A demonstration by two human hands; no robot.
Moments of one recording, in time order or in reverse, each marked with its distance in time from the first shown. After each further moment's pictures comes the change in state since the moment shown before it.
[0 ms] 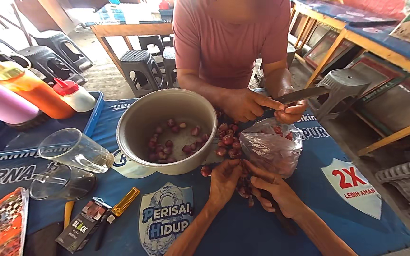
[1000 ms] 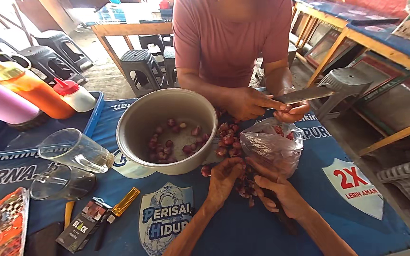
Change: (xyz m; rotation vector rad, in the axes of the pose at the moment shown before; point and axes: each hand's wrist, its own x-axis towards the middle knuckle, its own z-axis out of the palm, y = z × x) left_hand 0.004 0.003 -0.005 -0.065 -0.047 -0.055; right_hand -0.003 -0.002 -0.004 0.045 -0.061 -0.055
